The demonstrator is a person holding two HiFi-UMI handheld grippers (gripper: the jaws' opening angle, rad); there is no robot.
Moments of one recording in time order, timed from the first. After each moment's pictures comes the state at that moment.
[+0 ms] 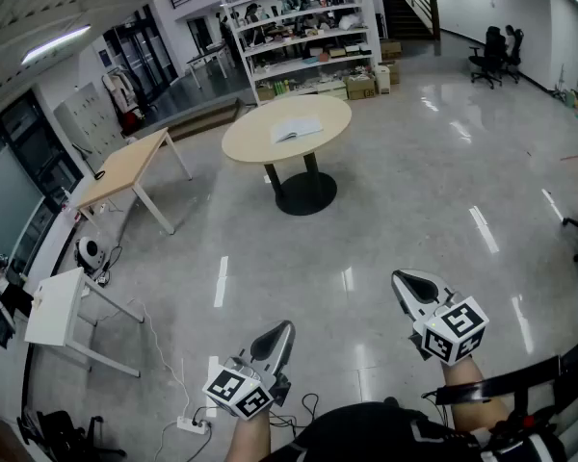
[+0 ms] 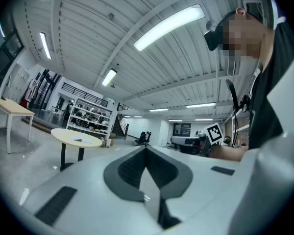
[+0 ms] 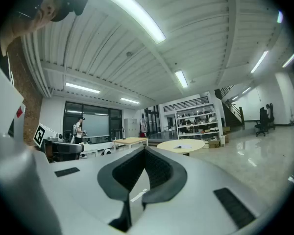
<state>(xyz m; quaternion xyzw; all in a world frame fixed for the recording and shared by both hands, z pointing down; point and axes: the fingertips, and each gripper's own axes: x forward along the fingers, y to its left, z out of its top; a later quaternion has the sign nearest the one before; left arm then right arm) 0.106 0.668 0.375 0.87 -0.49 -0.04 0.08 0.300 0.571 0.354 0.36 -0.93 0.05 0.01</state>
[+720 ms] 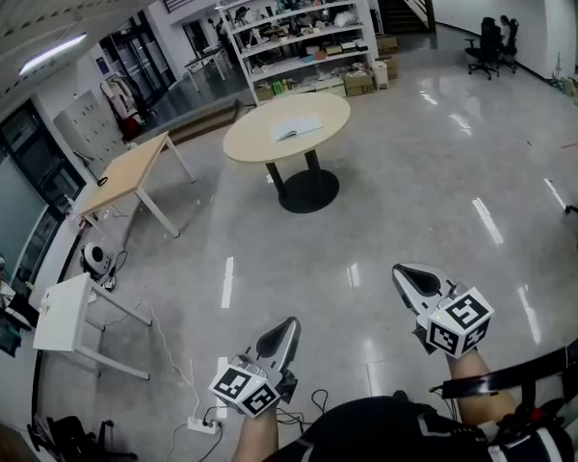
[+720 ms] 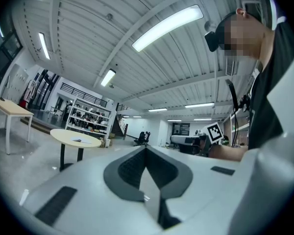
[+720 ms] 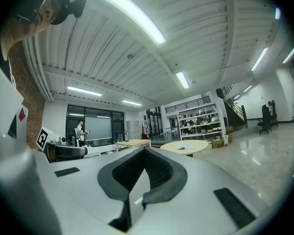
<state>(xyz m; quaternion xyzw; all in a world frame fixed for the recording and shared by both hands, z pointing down) 0.111 0.679 0.374 0.87 -0.49 -0.04 0.07 0.299 0.586 0.348 0.34 -0.94 0.05 -0.01</state>
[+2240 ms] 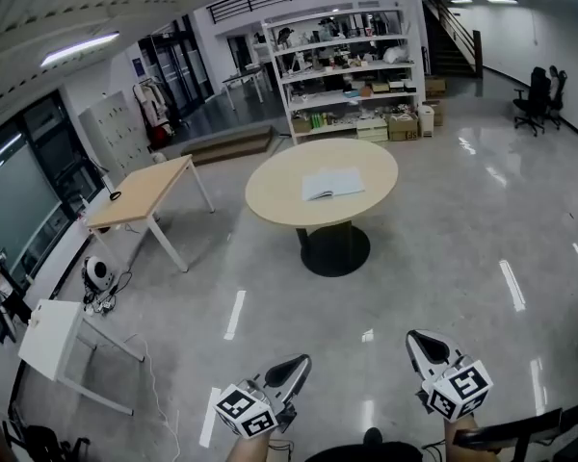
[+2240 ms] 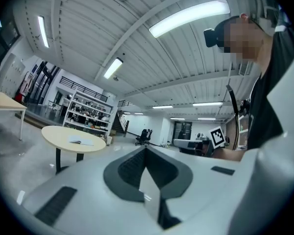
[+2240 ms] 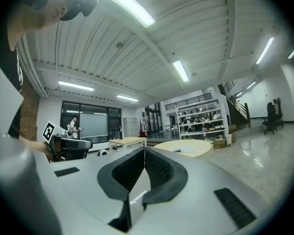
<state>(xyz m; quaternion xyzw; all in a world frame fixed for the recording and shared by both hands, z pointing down) 0.011 0.317 0.404 0.87 -0.48 -0.04 0.10 0.203 0.240 0.391 0.34 -0.94 0.06 0.01</state>
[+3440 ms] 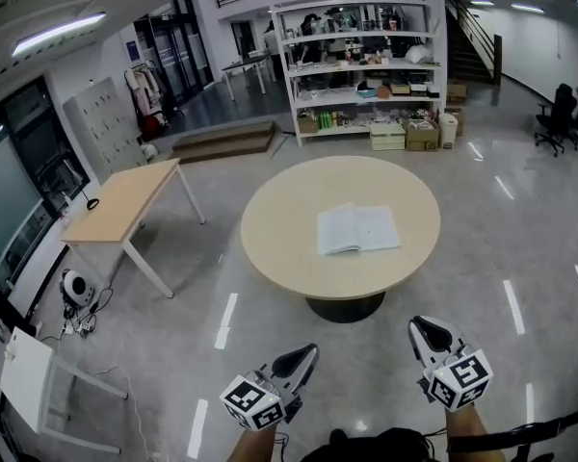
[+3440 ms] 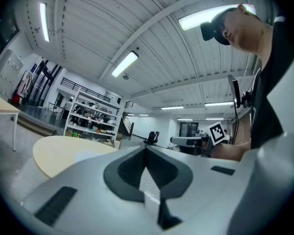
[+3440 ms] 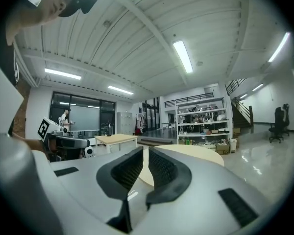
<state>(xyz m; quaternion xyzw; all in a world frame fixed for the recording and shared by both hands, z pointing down) -0.205 -0.136 0.408 0.87 -0.48 -0.04 0.08 -0.028 -0.219 0.389 0.34 -0.94 0.03 0.04</state>
